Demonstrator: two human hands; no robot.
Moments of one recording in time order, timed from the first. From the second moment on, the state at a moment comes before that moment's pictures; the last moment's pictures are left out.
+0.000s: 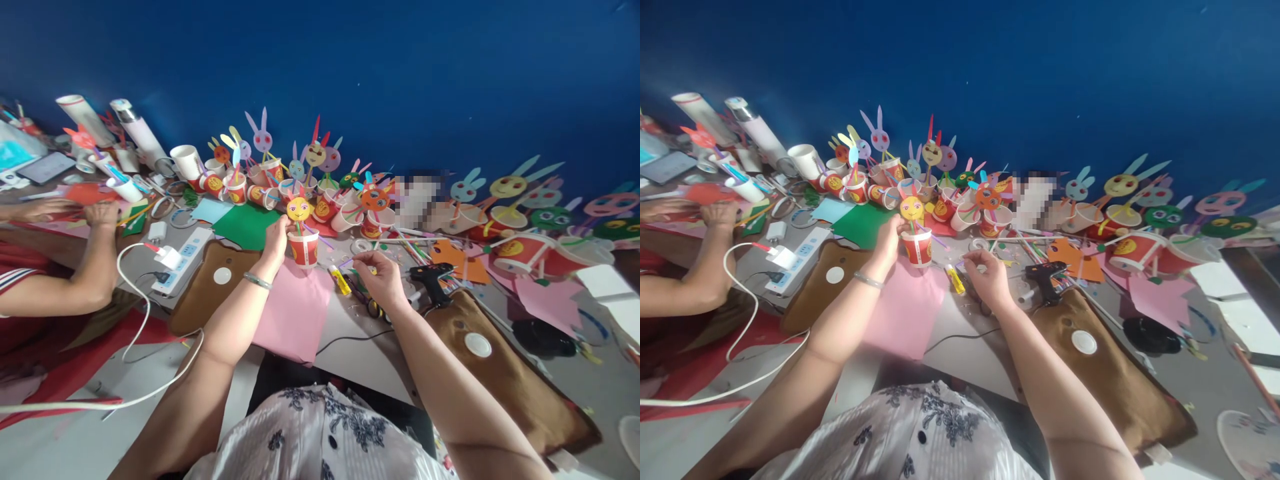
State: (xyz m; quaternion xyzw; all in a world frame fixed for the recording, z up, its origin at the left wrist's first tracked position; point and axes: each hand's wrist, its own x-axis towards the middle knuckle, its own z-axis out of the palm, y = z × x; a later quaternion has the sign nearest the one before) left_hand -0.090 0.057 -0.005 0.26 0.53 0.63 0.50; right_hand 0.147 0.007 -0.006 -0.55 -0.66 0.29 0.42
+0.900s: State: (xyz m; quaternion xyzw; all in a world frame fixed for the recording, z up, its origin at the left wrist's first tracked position) left_hand -0.111 0.070 -0.023 0.40 0.59 0.67 0.21; right_hand 0.138 0.000 -0.014 -0.49 -0.78 0.23 0.32
